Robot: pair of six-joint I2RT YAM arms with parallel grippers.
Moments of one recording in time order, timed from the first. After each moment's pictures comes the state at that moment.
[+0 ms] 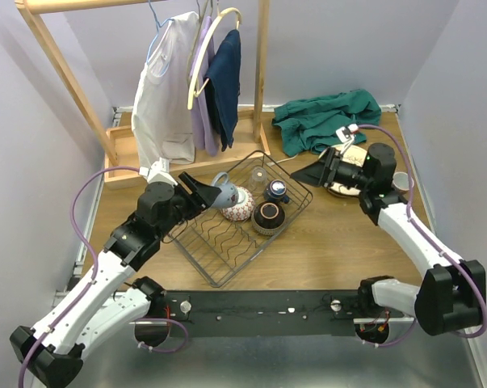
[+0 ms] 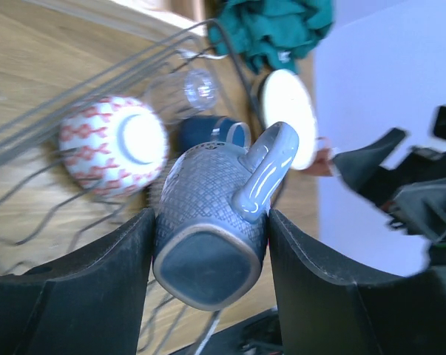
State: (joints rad) left arm -0.59 0.72 0.76 -0.40 -0.12 -0.99; right arm 0.16 1.18 0.77 0.23 -0.93 0.73
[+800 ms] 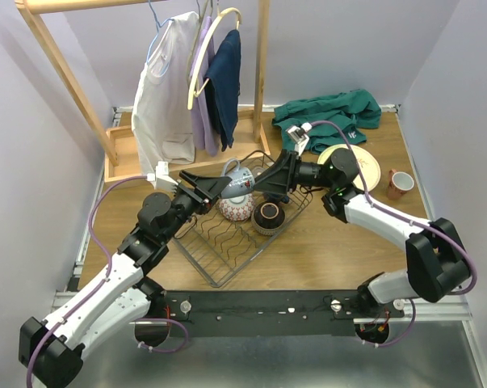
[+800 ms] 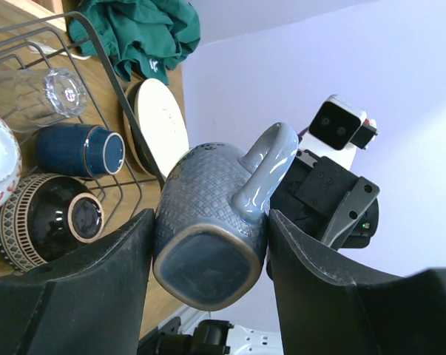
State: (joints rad) left arm -0.59 0.72 0.53 0.16 -0.01 -1.31; right arm 0.52 1.41 0.81 0.83 -0.95 0.99
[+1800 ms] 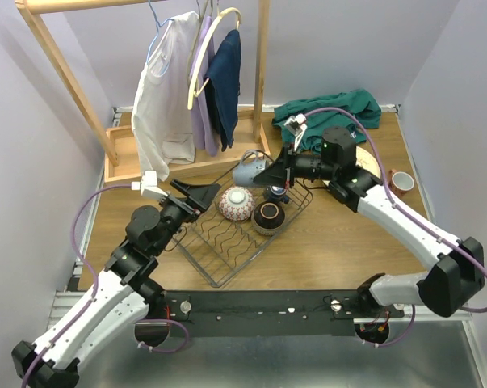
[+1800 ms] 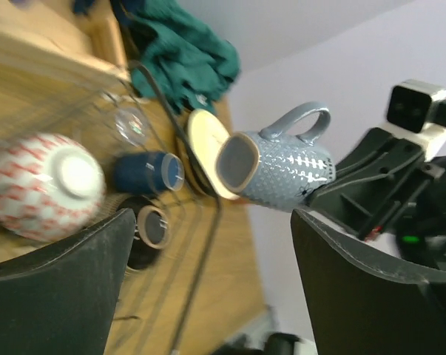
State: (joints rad) left arm -0.61 0.54 0.48 0.03 -0.11 -1.13; right arm 0.57 1.32 1.07 0.07 -0.78 0.51
